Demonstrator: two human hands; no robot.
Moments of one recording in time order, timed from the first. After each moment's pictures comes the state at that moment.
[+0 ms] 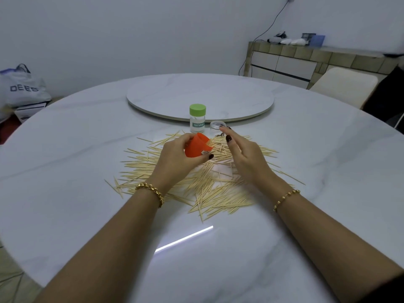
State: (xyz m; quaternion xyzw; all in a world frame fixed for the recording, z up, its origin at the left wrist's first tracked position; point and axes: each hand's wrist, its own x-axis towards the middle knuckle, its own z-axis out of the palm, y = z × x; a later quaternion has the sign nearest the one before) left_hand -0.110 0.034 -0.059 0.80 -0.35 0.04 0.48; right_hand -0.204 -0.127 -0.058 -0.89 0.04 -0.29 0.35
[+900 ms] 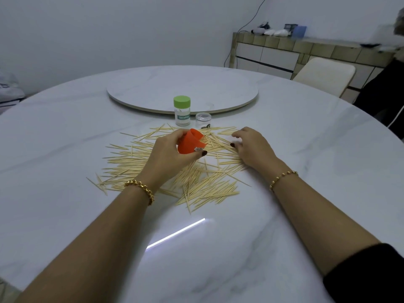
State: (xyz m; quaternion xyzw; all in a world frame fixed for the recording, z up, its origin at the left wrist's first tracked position) left_hand -0.124 0.029 -0.059 0.80 -0.38 0.02 0.47; right_hand -0.198 -0.192 -0.077 -0.95 0.20 -0.21 0.12
